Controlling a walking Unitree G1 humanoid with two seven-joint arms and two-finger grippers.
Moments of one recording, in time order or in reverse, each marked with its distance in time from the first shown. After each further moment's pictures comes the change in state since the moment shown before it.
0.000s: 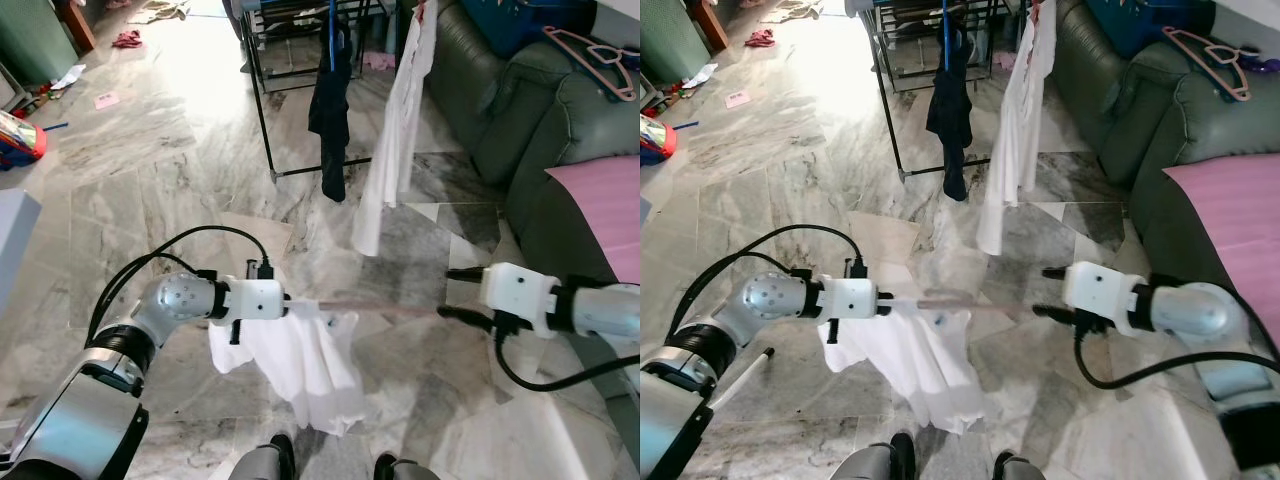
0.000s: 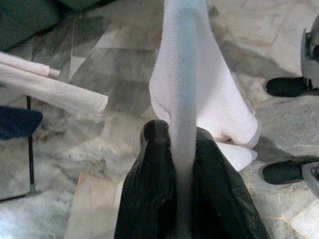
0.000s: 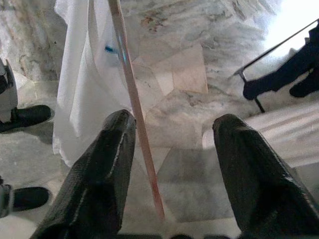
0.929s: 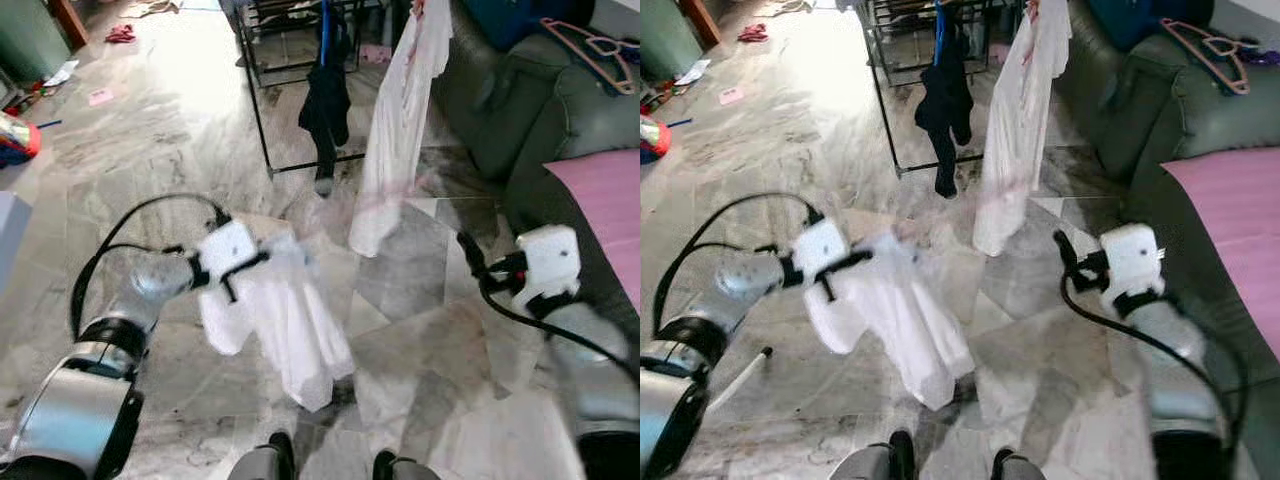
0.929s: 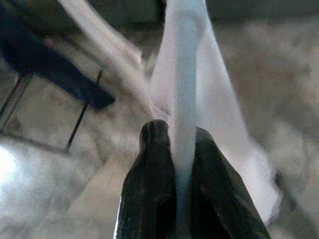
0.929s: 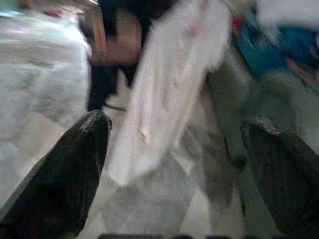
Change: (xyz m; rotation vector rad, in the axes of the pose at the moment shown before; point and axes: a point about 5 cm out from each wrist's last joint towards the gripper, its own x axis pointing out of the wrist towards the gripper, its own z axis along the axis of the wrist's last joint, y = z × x) left arm -0.021 0.042 0.003 -0.292 -0.138 0.370; right arm 0.022 0.001 -0.021 0.533 -0.144 -0.924
